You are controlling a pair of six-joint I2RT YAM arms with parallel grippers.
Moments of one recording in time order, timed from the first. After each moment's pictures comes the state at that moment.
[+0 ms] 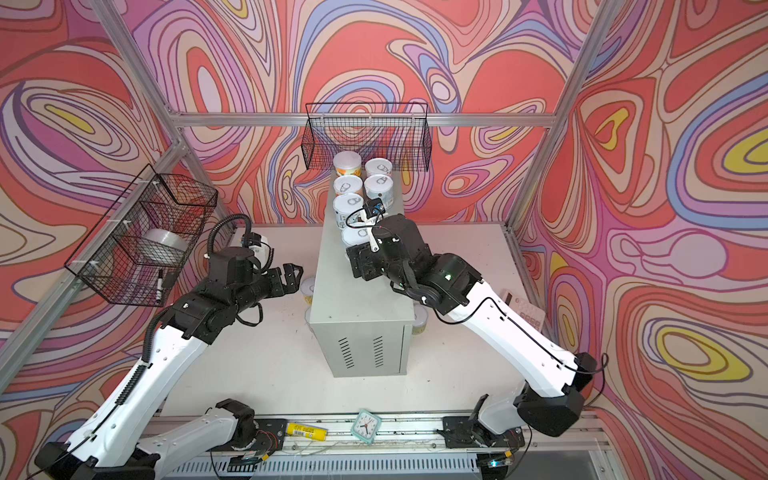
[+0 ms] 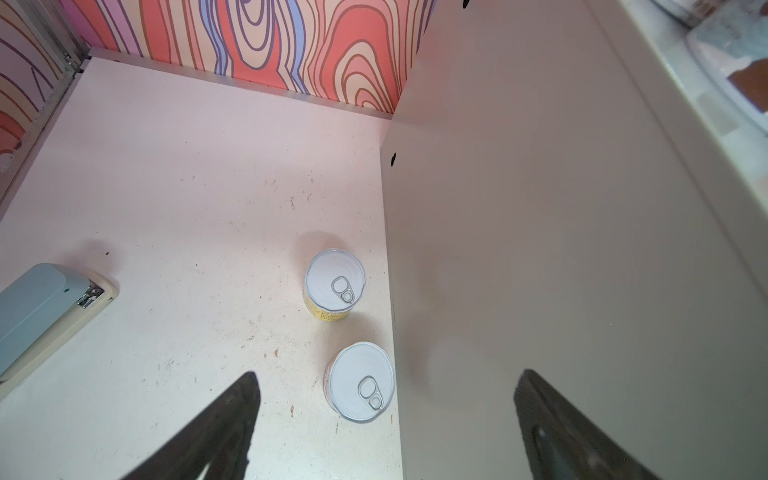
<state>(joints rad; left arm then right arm) -0.36 1.05 1.17 -0.72 -0.07 -0.45 0.87 1.44 1.77 -0.78 0.27 0.26</state>
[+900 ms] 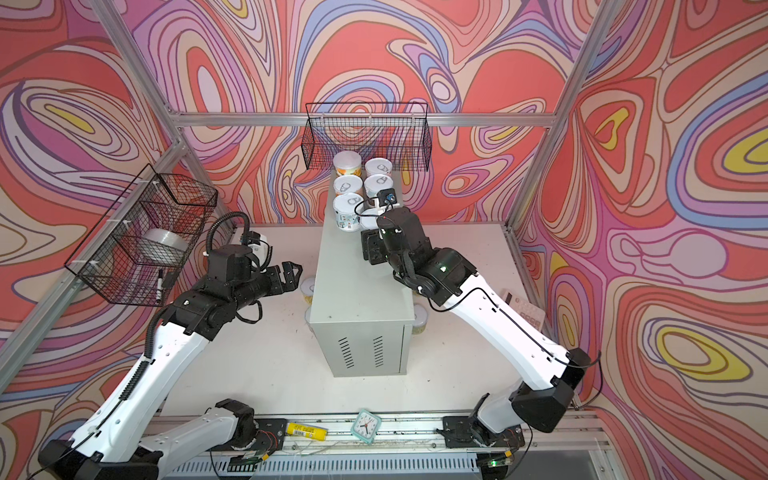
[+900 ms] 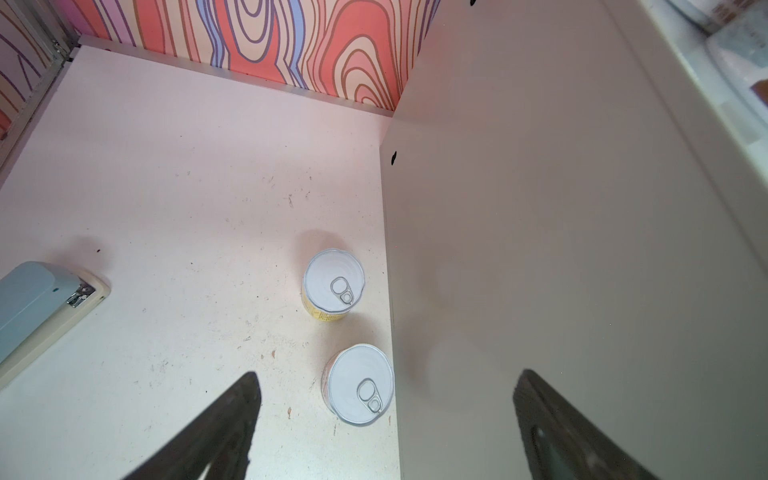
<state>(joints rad) -0.33 1.06 1.17 -0.71 -0.04 -0.45 0.77 1.47 1.73 -0.68 0.38 0.26</state>
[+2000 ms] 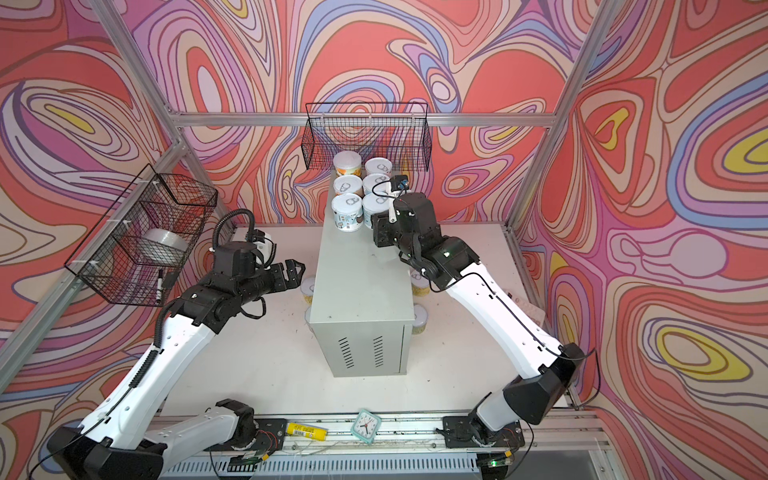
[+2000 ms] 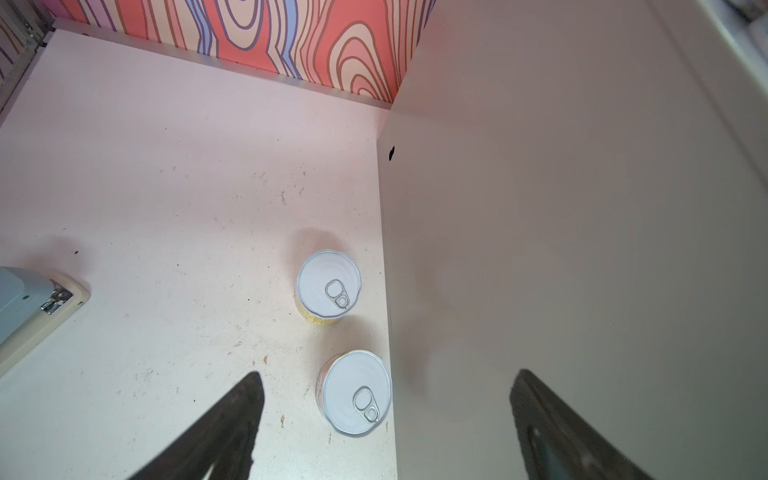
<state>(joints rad) -0.31 1.11 1.17 -0.68 -0.01 -0.45 0.63 1.52 1.74 -0.56 0.19 0.29</state>
